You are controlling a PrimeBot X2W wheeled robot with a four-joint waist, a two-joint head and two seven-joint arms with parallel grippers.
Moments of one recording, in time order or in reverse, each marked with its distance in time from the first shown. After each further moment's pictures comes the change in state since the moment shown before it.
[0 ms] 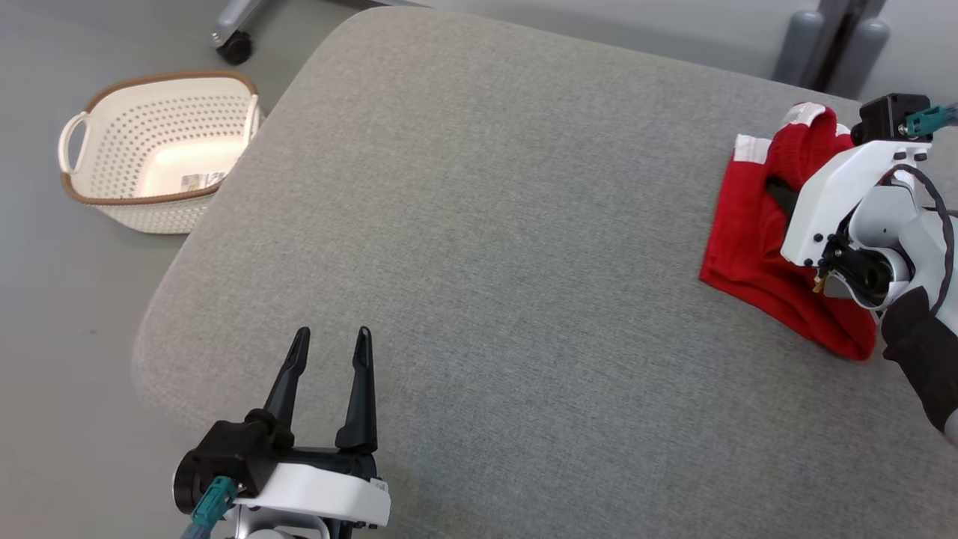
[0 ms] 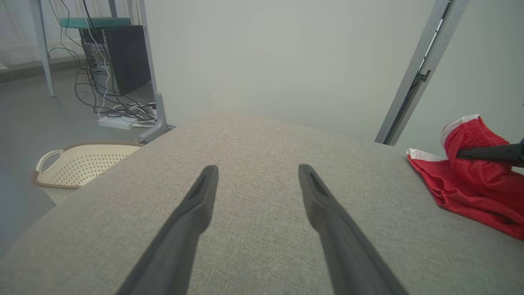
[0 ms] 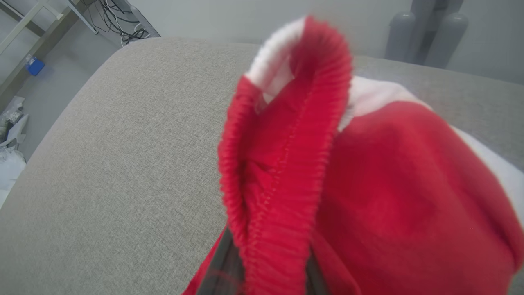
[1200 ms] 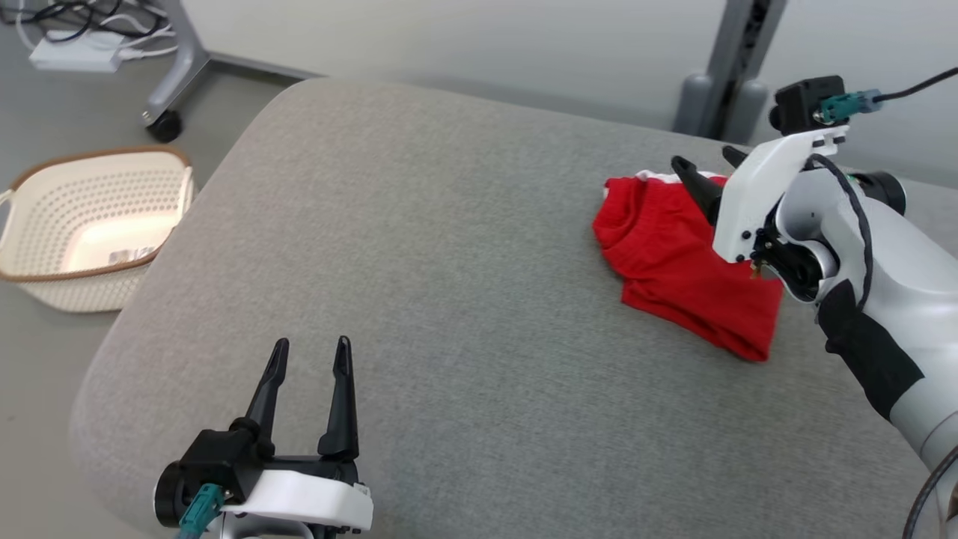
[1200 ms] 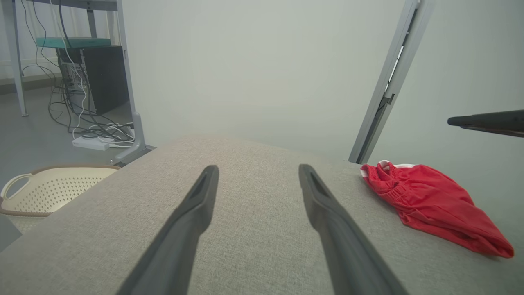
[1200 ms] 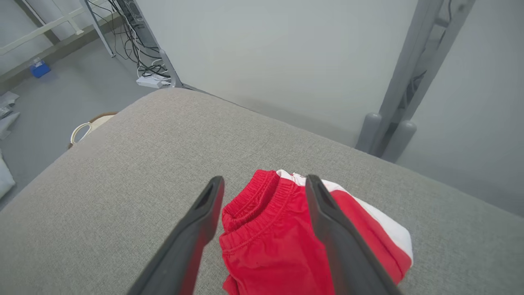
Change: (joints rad) left arm 0.012 0.000 0.033 0.020 0.026 -0.002 0.000; right arm -0.047 0.086 0.104 0.006 -0.038 0.000 -0.085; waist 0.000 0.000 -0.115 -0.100
